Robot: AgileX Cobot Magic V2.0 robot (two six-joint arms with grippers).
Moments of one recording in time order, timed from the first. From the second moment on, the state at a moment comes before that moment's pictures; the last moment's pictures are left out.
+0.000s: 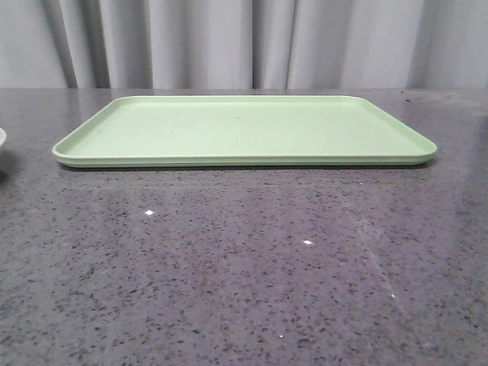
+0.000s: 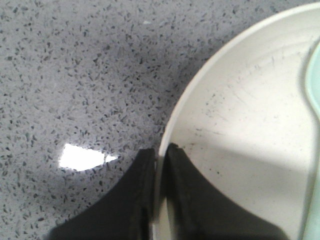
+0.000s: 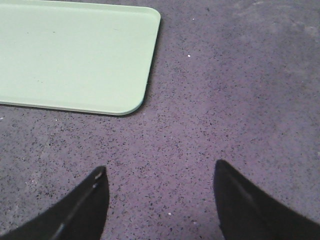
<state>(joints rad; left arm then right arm) 0.37 1.34 -0.90 -0.08 0.79 0.03 0.16 0.49 -0.72 0.04 0.82 0.04</state>
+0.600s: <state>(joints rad) 0.53 1.30 -0.90 -0.42 0.81 0.25 0.16 0.49 -0.72 0.04 0.82 0.04</state>
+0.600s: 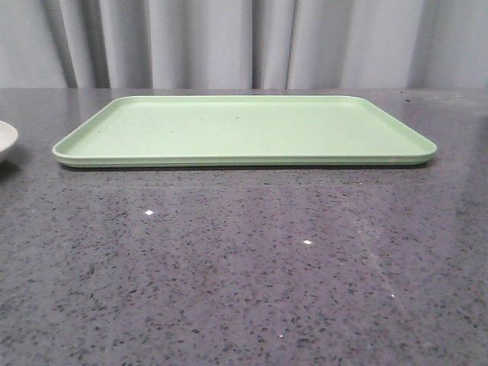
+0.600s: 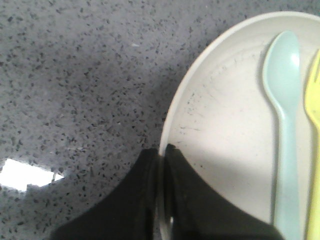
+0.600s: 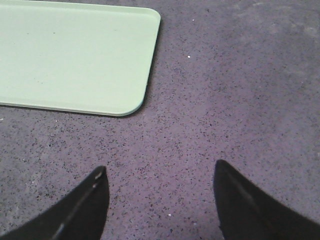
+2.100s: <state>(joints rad) 0.29 1.33 -0.98 -0.99 0.72 0.44 0.16 0.49 -0.72 0.04 0.78 0.04</state>
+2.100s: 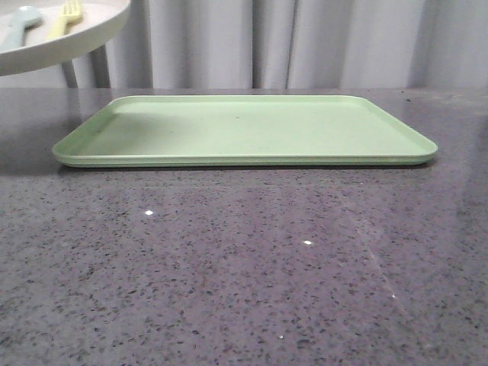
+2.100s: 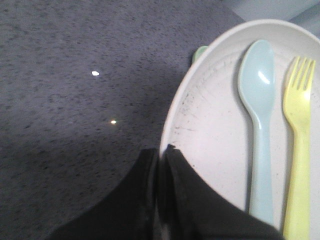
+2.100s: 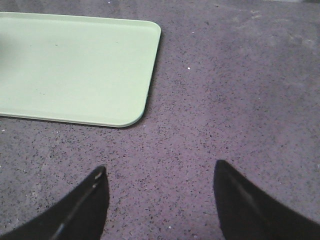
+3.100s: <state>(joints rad) -0.27 1.83 -1.45 -0.46 0.62 -0.12 0.16 0.49 -0.72 0.04 0.78 0.04</state>
